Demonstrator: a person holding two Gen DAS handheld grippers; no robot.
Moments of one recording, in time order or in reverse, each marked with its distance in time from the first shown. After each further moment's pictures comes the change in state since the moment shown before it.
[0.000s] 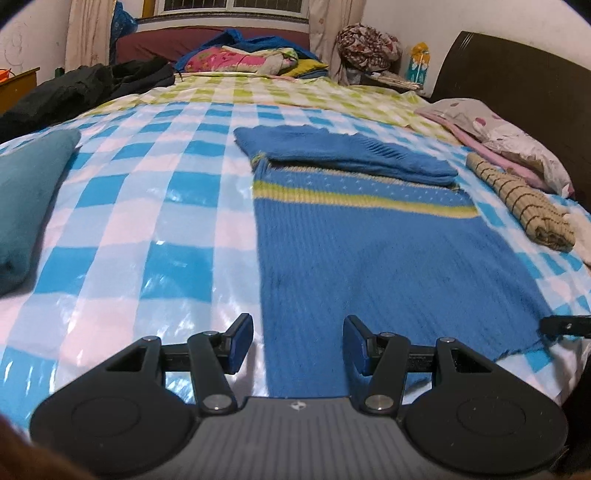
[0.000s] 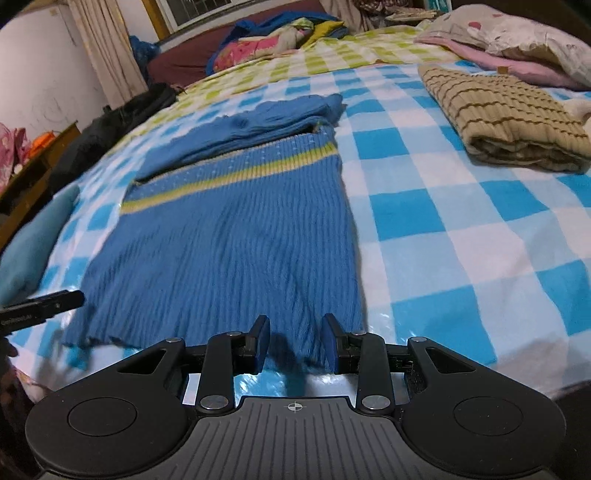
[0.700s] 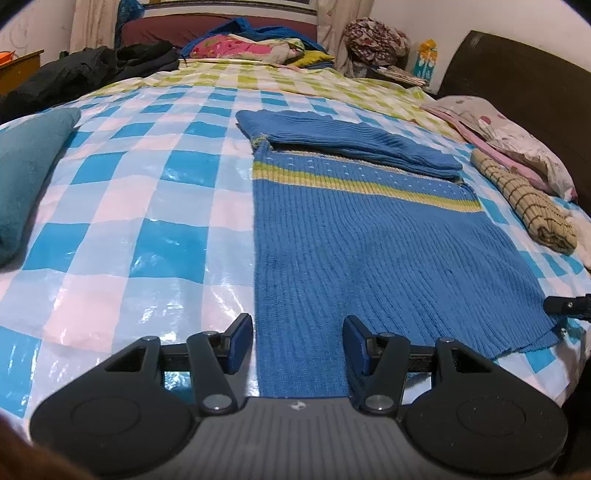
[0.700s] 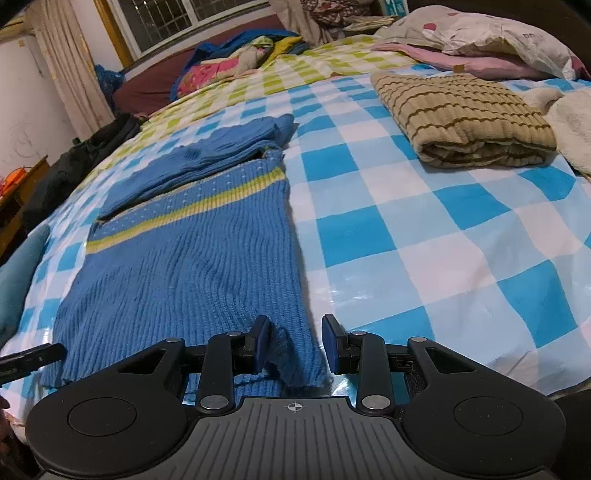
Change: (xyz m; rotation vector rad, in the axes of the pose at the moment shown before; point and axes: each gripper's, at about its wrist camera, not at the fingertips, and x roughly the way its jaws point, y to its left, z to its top) left arm 0.011 -0.004 -0.005 -0.028 0.031 -0.014; right arm 0.004 -0.029 0.012 0.105 -0.056 -0.061
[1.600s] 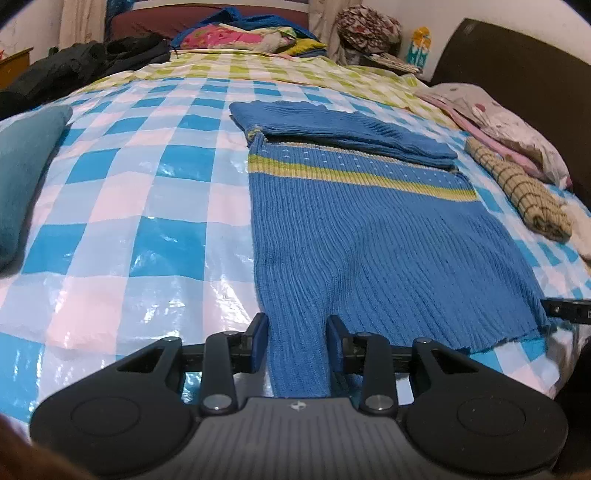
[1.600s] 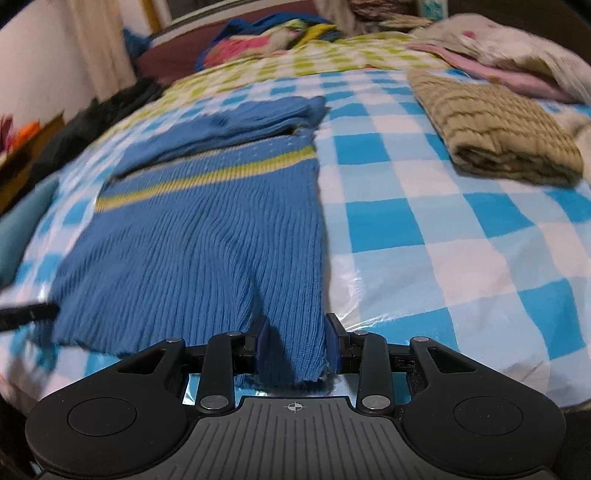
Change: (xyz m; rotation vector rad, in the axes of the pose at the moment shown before) left arm -0.002 0.004 0.006 0.022 0.046 -0.013; right arm 0.008 0.023 -0.007 -0.161 0.055 -0.005
